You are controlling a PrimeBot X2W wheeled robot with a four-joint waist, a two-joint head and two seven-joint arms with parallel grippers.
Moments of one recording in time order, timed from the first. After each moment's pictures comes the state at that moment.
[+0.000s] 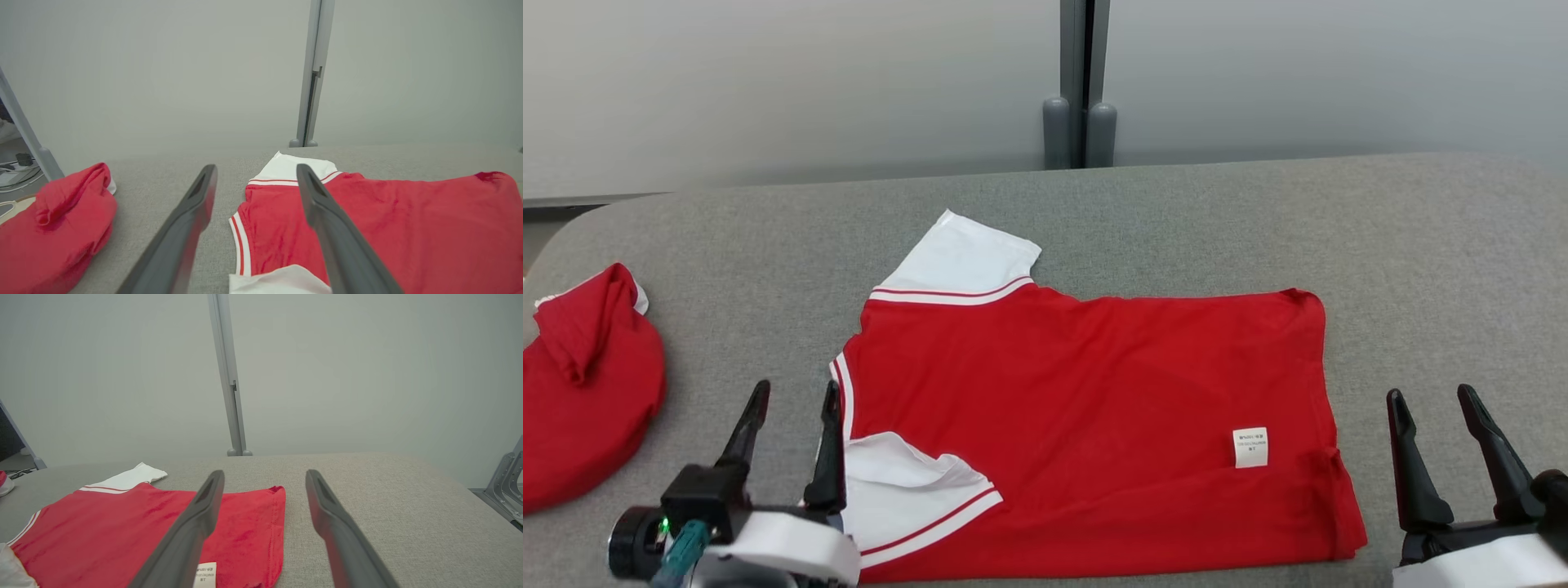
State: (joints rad) left arm 0.05 0.16 -0.13 0.03 -0.26 0.09 -0.16; right arm 0.14 -0.10 -0.01 -0.14 0.20 0.13 -0.02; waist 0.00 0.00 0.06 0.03
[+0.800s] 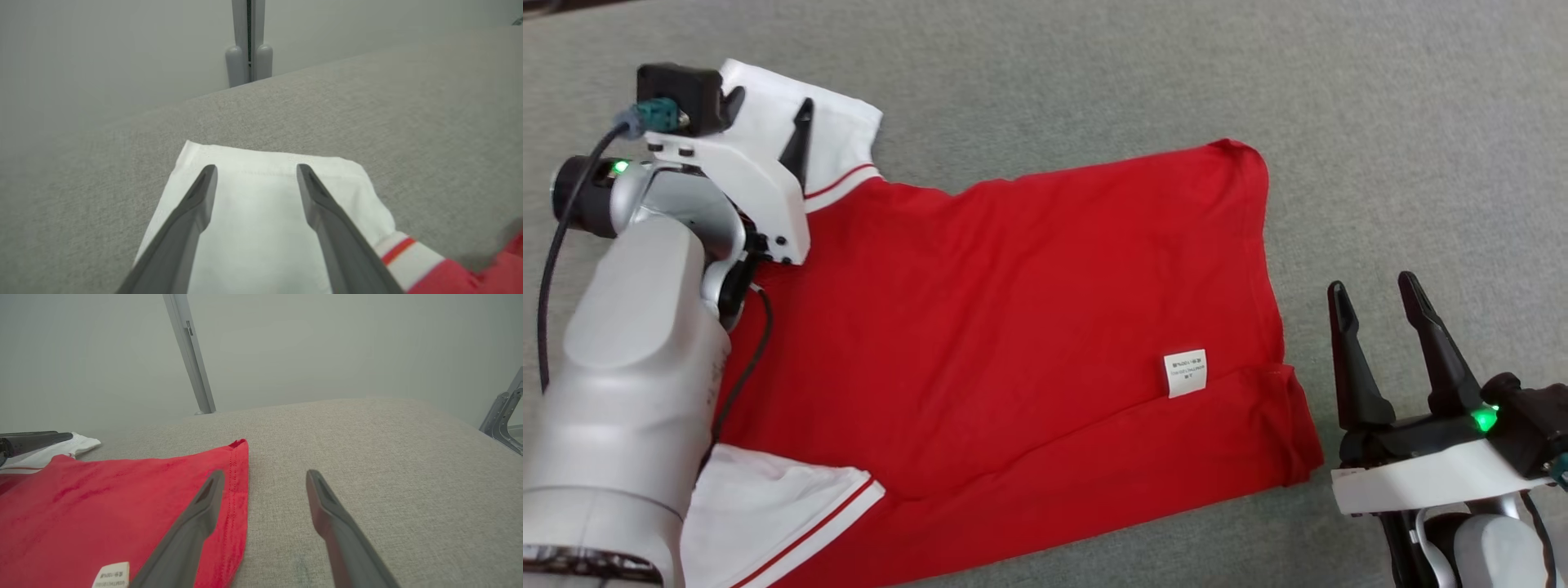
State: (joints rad) left arm -0.92 0.20 -0.27 0.87 -0.29 -0.12 0.03; right arm -0.10 -0.09 0.10 -0.06 0.24 0.13 -0.11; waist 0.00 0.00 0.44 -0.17
